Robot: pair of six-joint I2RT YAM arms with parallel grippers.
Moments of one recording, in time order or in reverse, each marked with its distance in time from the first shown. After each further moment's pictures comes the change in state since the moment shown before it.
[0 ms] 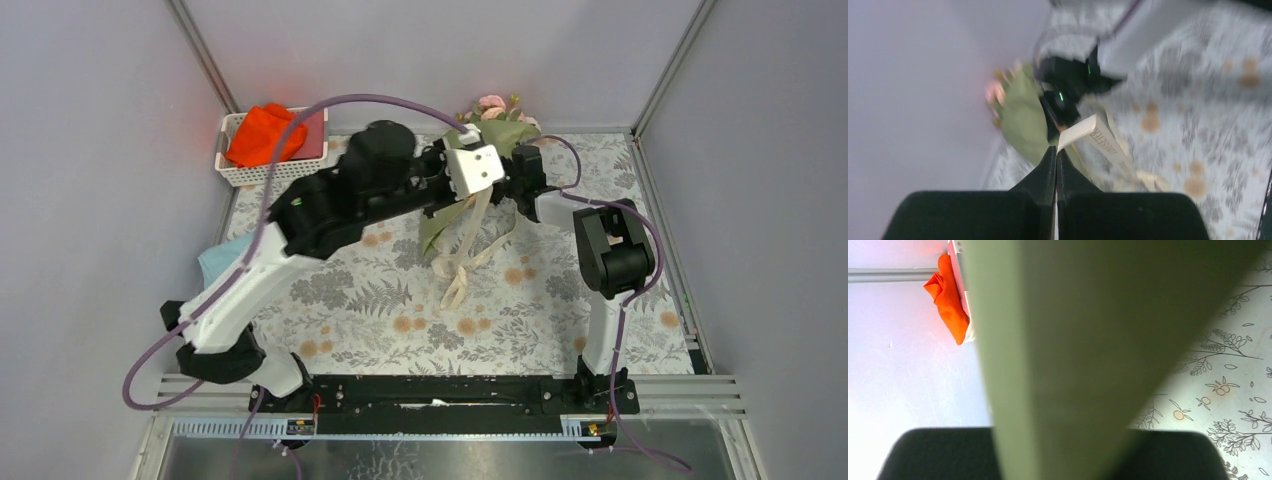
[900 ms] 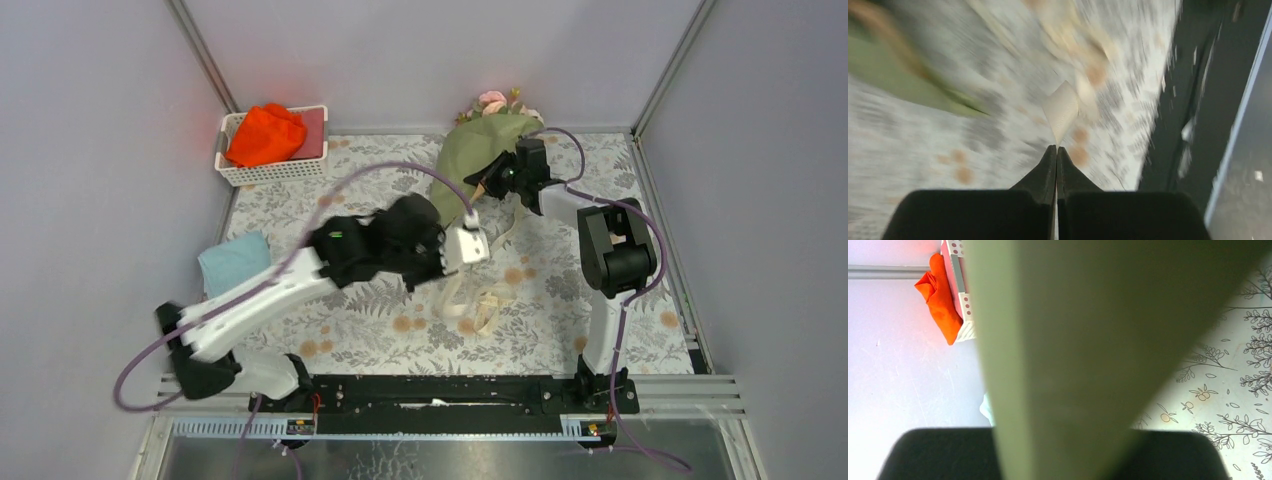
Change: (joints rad) left arm -0.055 -0.187 -0.279 -0.119 0.101 -0.145; right arm -0.024 0.000 0.061 -0.100 -0.006 -0.082
